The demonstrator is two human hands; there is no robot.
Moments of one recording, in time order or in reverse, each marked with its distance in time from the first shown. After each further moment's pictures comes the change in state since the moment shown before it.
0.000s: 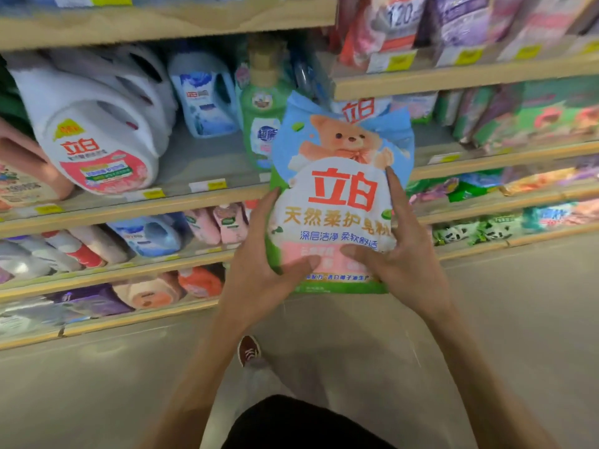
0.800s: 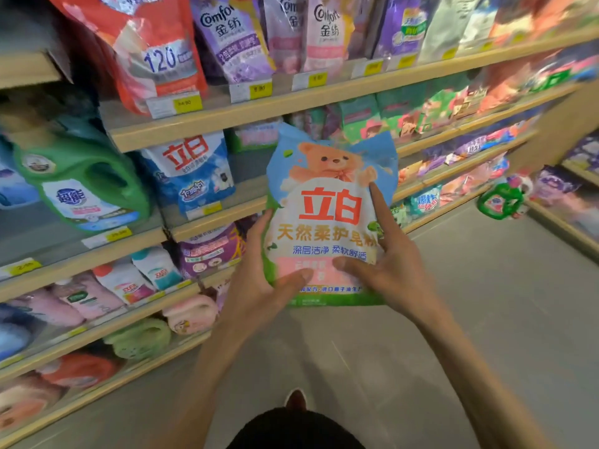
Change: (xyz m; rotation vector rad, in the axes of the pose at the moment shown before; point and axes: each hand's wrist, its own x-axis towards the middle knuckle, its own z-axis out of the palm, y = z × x) left_hand 0.071 0.085 0.266 -0.202 -0.295 0.042; right_hand -0.022 0.100 -0.255 -0.133 0.236 0.159
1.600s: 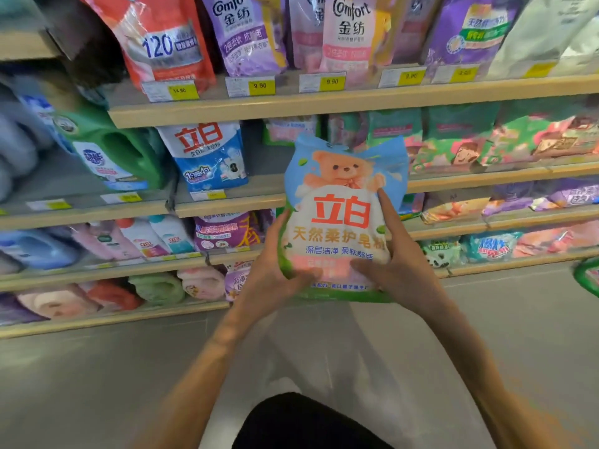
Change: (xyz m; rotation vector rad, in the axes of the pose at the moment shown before) left_hand 0.086 0.006 0.152 0.032 0.206 -0.181; right_hand 0.137 0.119 -0.116 0.053 -0.377 -0.096
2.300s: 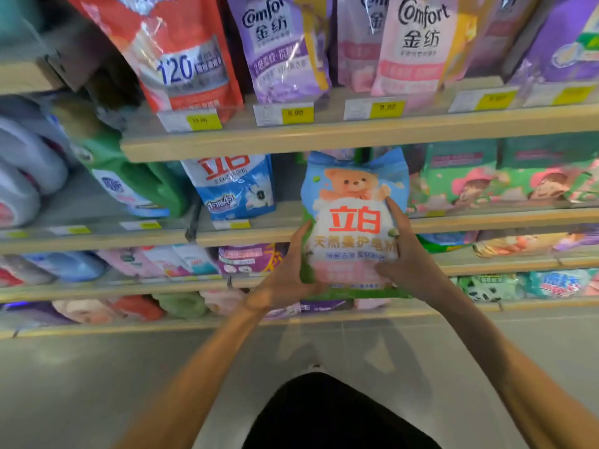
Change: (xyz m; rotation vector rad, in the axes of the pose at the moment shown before) left_hand 0.146 -0.070 -0.047 0.013 -0.211 -0.143; right_hand 0.179 0.055 0.028 0.071 -0.174 0.013
